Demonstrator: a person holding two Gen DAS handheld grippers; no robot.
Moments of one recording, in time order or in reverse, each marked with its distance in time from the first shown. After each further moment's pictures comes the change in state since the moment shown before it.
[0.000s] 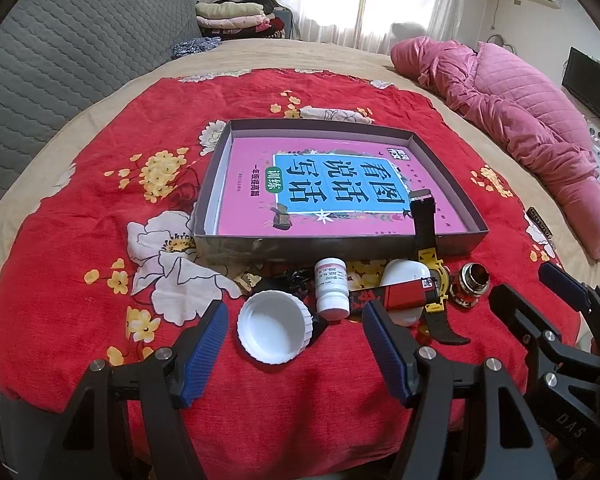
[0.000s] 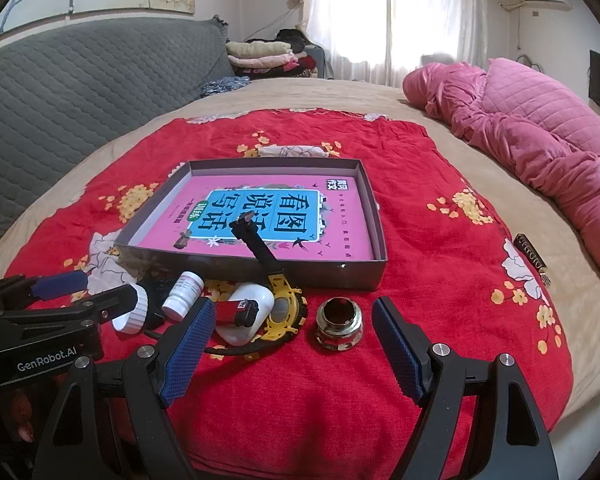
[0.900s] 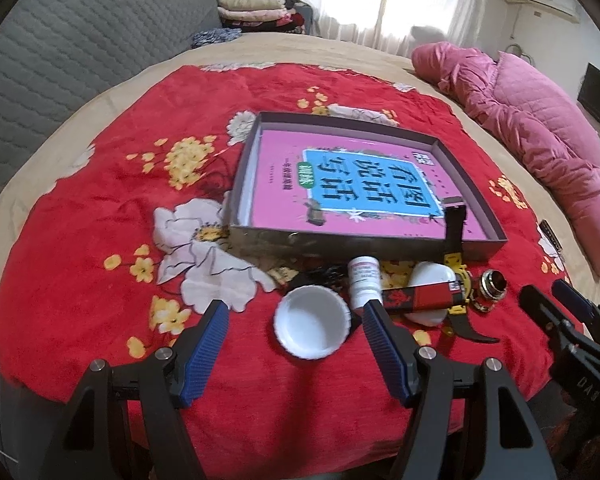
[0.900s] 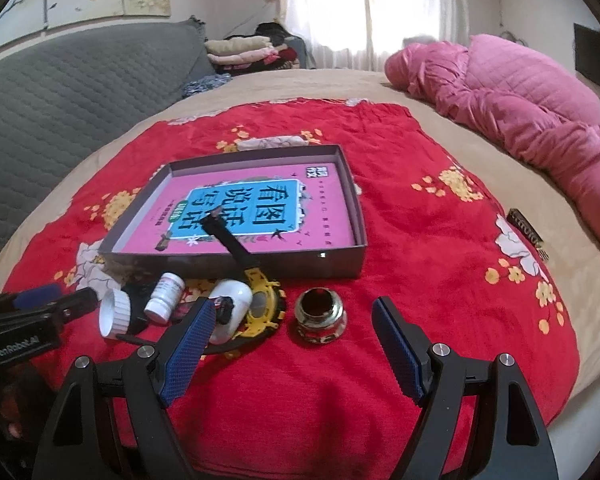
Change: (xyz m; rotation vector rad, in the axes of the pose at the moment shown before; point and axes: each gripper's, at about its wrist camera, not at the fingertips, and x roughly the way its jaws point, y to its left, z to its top) left arm 0.000 0.028 0.000 -0.068 0.024 0.027; right arm 0.010 -0.023 -0.005 0.093 0.033 -0.015
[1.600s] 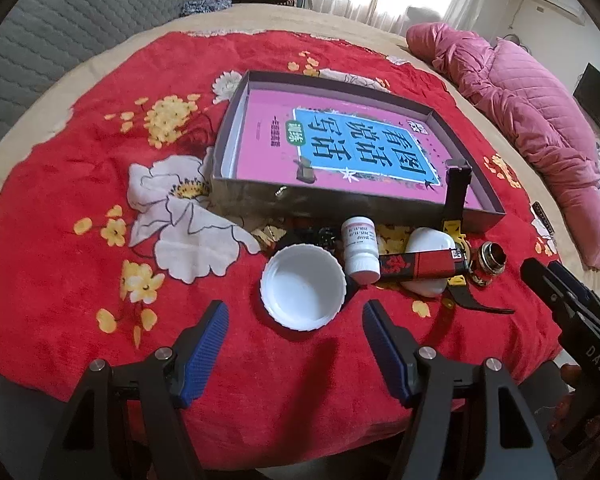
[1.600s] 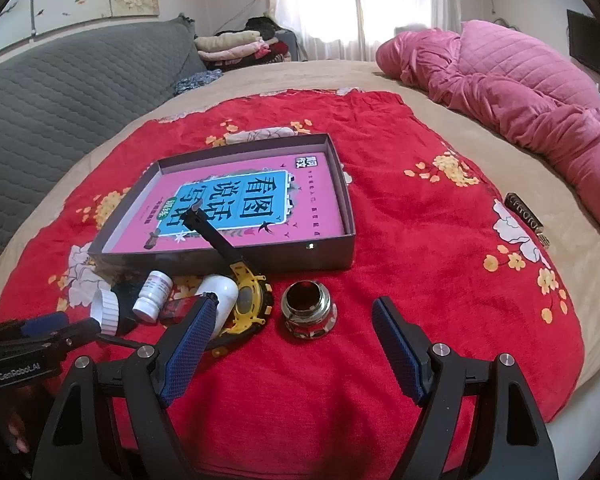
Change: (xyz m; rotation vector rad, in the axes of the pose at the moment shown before) left arm 0.022 0.001 -0.013 -0.013 0.110 -0.080; right arm 0.008 -0.010 -0.001 0.031 0.026 0.003
